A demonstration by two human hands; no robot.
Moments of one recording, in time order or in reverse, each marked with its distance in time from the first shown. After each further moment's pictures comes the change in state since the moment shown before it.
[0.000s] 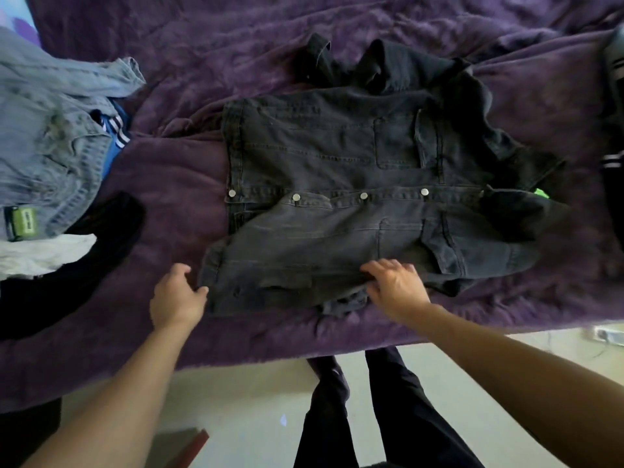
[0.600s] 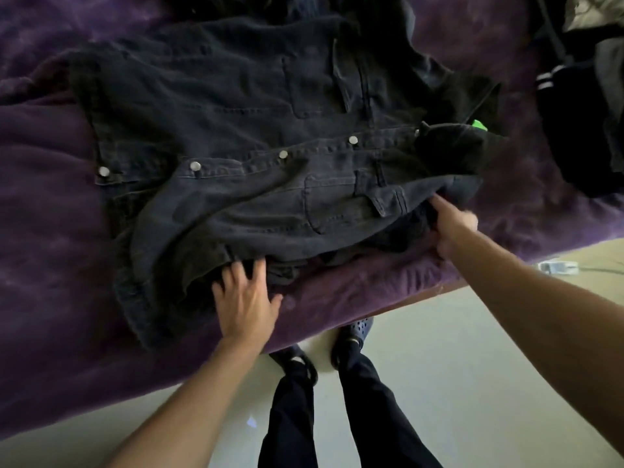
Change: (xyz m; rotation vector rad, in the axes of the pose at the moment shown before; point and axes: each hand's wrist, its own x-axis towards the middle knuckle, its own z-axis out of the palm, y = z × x) left_hand -0.105 0.127 0.177 0.362 0.018 0.615; right_hand -0.004 0.191 0.003 1.388 0.622 1.241
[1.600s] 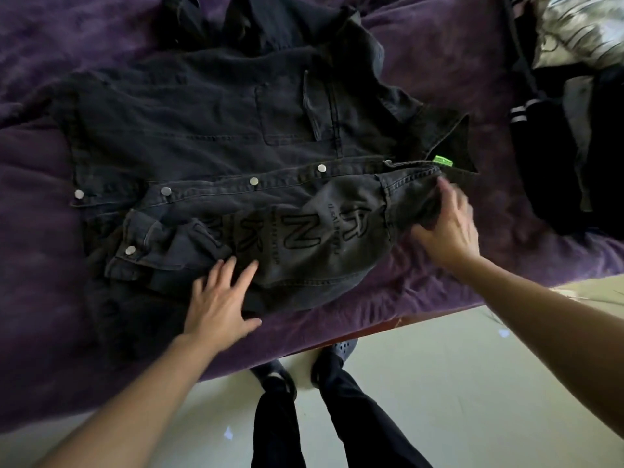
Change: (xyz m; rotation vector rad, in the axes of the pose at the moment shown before) left_hand 0.029 0.040 -0.029 0.138 -0.209 0.174; right_hand 0.053 -0.055 -0.056 -0.981 -0.148 -0.892
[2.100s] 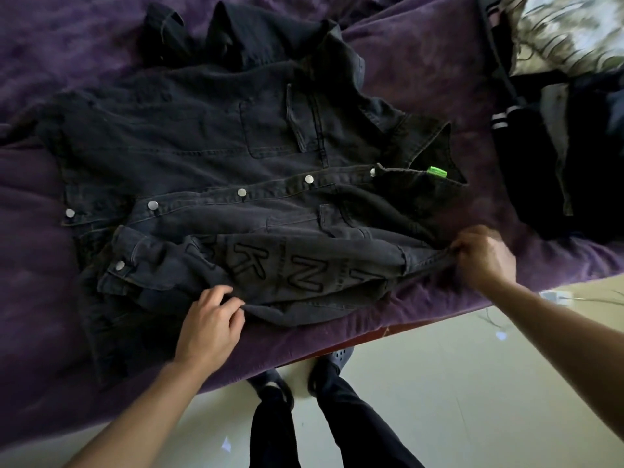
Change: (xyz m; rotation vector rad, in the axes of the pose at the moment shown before) left_hand -0.008 0.015 0.003 -0.302 0.246 0.033; right_hand -0.005 0.081 -0.029 -0.185 0.021 0.036
